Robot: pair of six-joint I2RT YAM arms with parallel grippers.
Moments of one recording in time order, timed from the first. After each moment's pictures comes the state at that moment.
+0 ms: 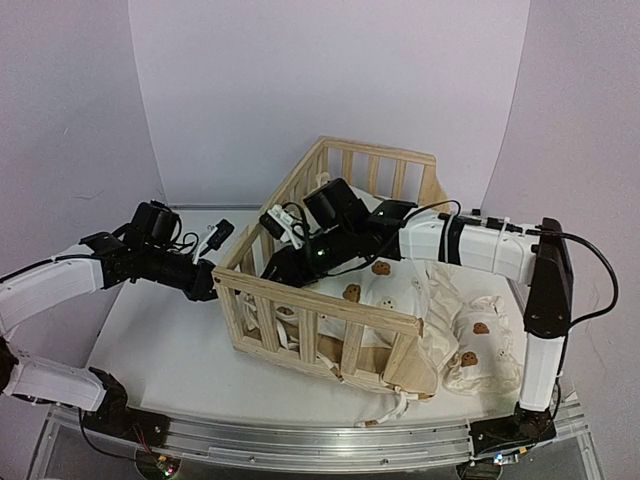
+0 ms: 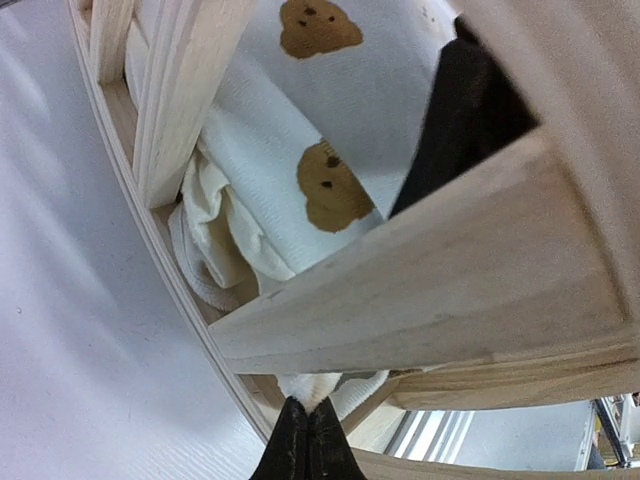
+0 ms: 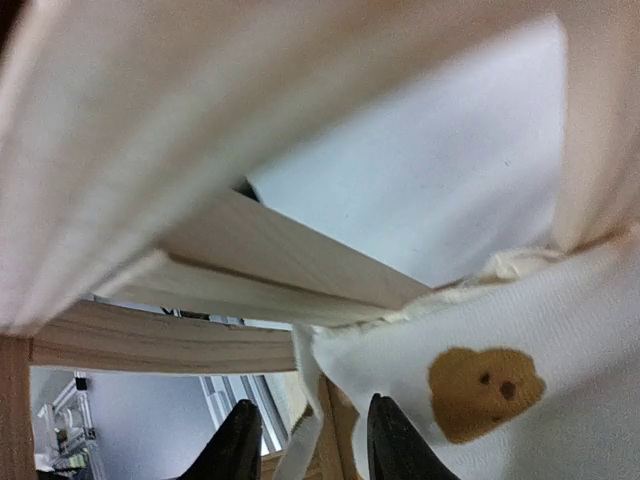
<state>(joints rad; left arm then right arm) -0.53 1.17 0.86 -0.45 0.64 -0.08 0.98 1.96 1.69 -0.43 -0.50 0.35</state>
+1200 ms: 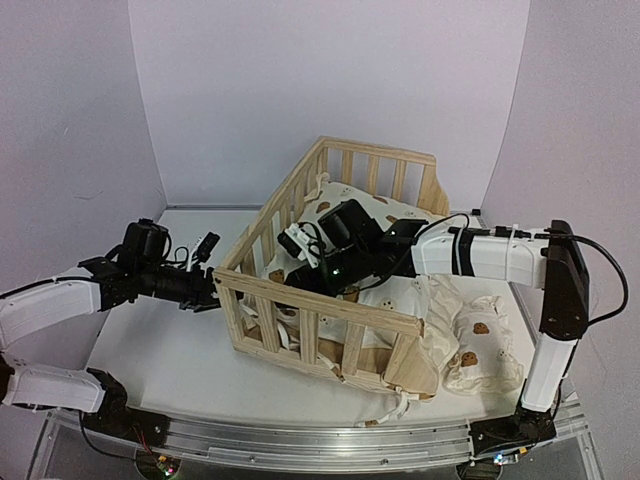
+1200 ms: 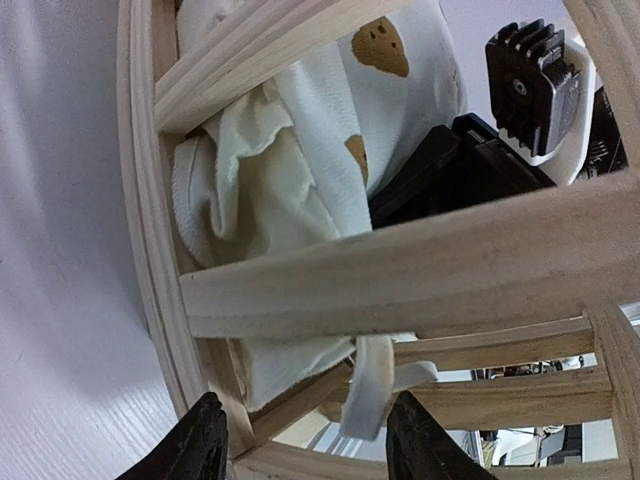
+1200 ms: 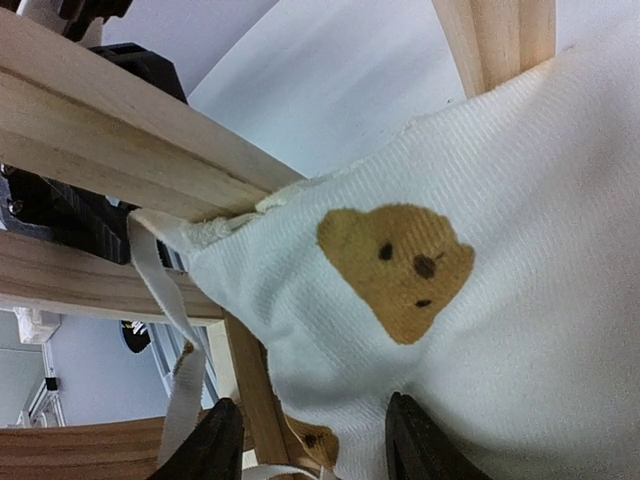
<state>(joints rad) -0.50 1.07 0.67 -0.23 0.76 -0.56 0.97 1.86 1.46 -0.36 -0.42 0.35</state>
